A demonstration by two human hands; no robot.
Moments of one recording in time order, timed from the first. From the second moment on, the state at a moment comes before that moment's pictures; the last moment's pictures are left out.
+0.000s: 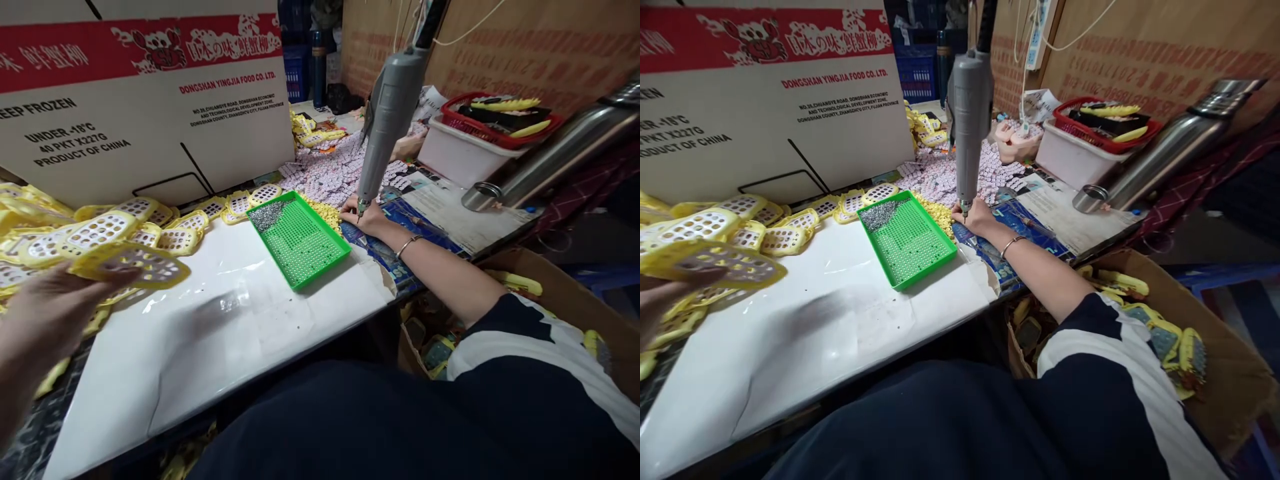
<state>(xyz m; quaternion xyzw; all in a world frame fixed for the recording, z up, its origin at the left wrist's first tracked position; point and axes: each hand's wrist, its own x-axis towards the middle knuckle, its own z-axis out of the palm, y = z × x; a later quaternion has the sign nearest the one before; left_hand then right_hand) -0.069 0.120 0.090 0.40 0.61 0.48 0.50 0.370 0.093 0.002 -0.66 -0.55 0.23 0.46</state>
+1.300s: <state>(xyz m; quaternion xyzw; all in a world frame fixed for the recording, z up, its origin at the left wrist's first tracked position) 0.020 0.028 0.015 0.10 0.42 0.44 0.79 0.461 0.049 0.021 -0.77 -0.46 0.08 0.42</state>
